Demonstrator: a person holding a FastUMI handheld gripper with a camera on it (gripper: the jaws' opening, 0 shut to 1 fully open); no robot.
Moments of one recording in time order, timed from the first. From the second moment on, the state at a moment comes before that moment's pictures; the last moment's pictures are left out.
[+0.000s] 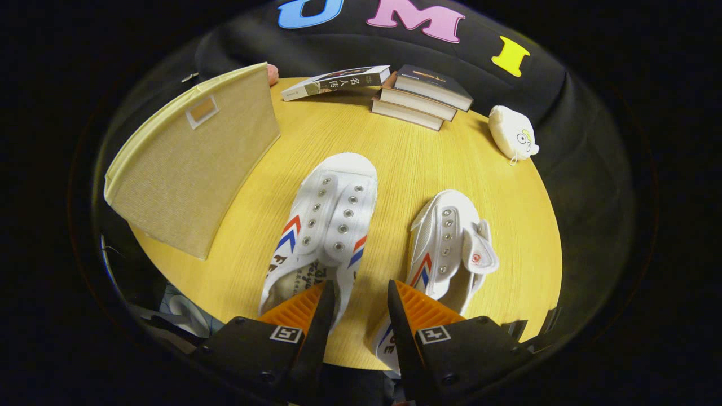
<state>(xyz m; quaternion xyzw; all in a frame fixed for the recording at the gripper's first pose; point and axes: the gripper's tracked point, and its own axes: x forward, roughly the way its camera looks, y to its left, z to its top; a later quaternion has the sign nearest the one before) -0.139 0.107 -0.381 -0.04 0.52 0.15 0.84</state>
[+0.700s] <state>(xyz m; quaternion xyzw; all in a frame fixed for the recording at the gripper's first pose) -0.112 0.138 -0.383 0.17 0.51 0.16 0.83</state>
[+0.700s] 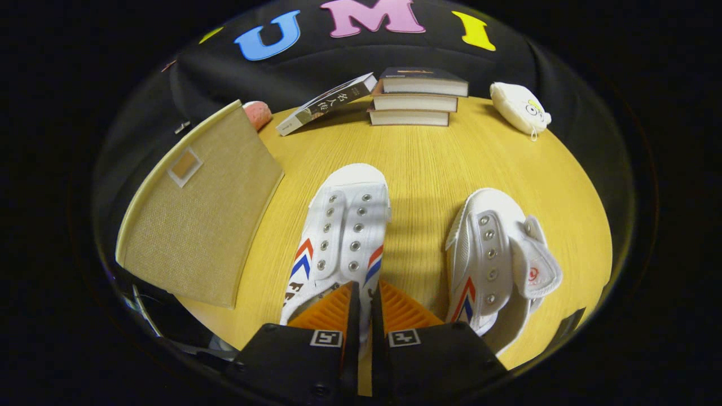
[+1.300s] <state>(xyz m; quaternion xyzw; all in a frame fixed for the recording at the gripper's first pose) -0.099 0.152 -0.293 0.31 0.48 0.18 0.80</state>
